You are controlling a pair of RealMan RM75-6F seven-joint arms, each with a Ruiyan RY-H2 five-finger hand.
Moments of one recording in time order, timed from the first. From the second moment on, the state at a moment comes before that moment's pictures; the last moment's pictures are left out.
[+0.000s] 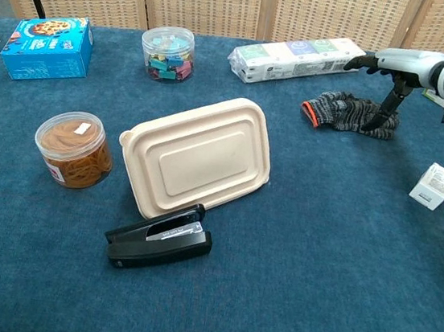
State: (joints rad) left arm -0.15 -1.03 0.01 -1.76 1.51 1.40 -0.02; right arm 0.93 -1.60 0.25 -0.86 -1.09 0.52 0.09
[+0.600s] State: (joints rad) left arm -0.15 -1.03 0.01 -1.76 1.49 1.37 -0.03; right arm 0.96 -1.72 0.23 -0.66 -1.12 0.47 0.10
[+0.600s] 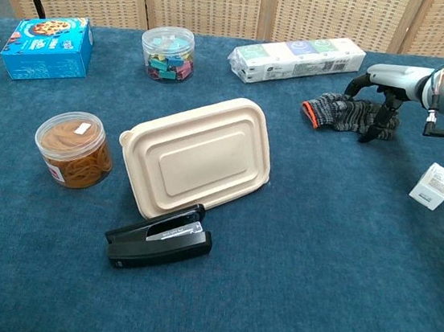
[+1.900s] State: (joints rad) left arm -0.32 -0.99 -0.01 -1.74 1.63 1.21 0.01; right arm 0.91 -1.63 0.31 -0.93 -1.15 0.57 0.30
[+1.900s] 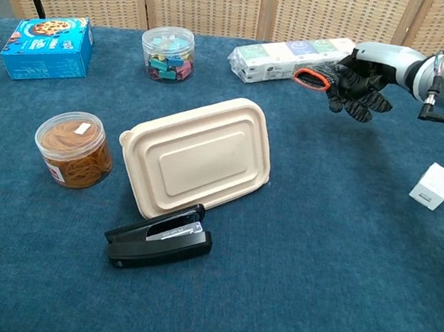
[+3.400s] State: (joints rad) left arm -0.73 -1.05 -0.14 -1.94 1.43 0.82 0.01; right arm 1.05 -1.57 0.40 -1.69 -0.45 0.95 -0.25
